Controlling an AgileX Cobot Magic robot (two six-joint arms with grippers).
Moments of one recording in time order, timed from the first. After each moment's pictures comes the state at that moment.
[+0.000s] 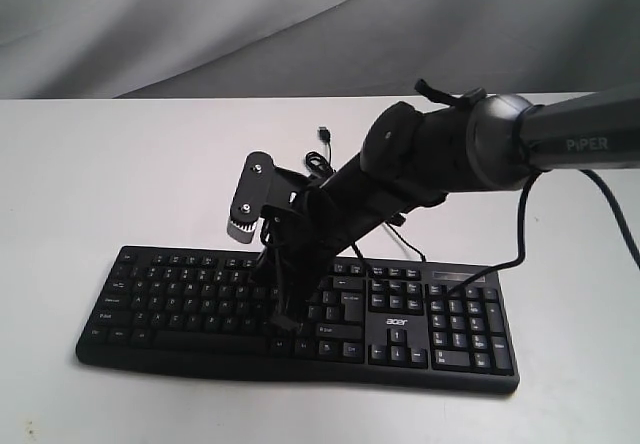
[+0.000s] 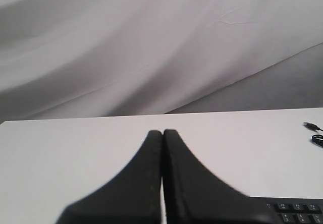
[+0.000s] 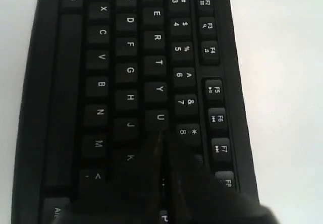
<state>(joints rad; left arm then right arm) 0.15 0.00 0.00 0.12 0.11 -0.07 0.64 2.06 -1.29 0.85 0.56 -1.47</state>
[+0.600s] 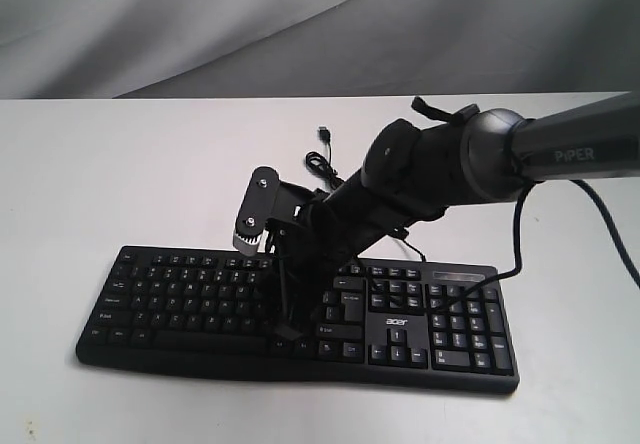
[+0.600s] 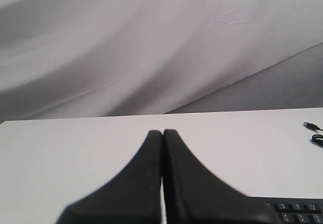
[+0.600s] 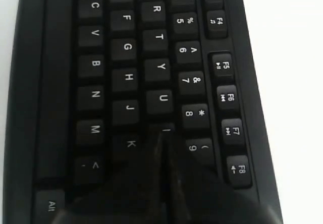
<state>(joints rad) 0.15 0.00 0.00 0.12 0.11 -0.07 0.64 2.08 -1.26 0.87 0.53 -1.47</state>
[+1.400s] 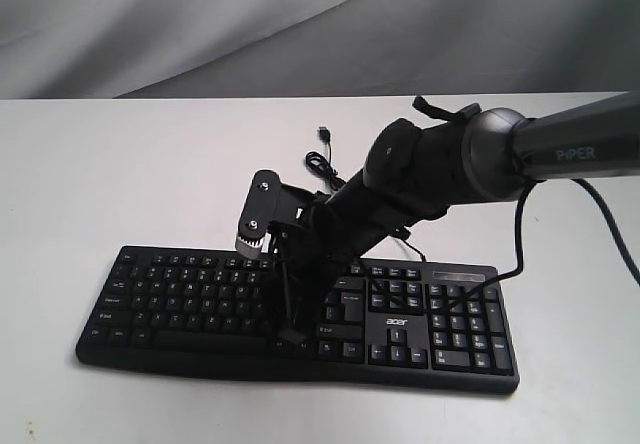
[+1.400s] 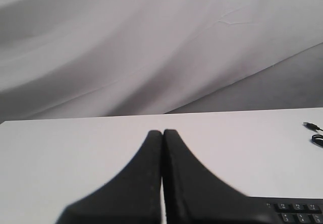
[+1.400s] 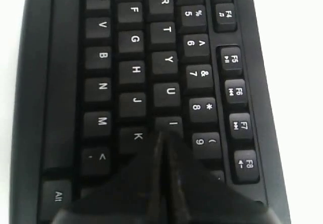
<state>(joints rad) 0.15 0.00 0.00 0.12 0.11 -0.07 0.63 2.08 -1.26 0.85 0.55 -1.47</state>
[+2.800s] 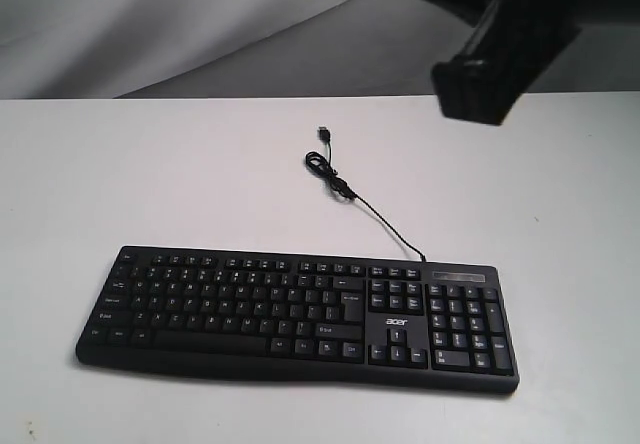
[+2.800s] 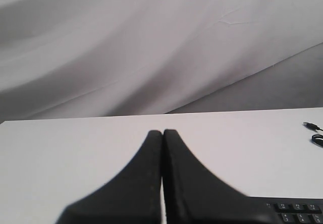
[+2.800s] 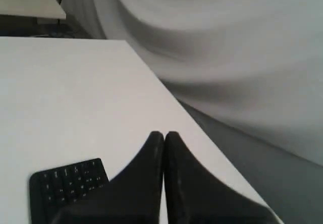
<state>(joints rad) 0.15 0.00 0.00 0.12 0.11 -0.07 0.63 1.06 -1.05 0.72 0.41 -1.05</state>
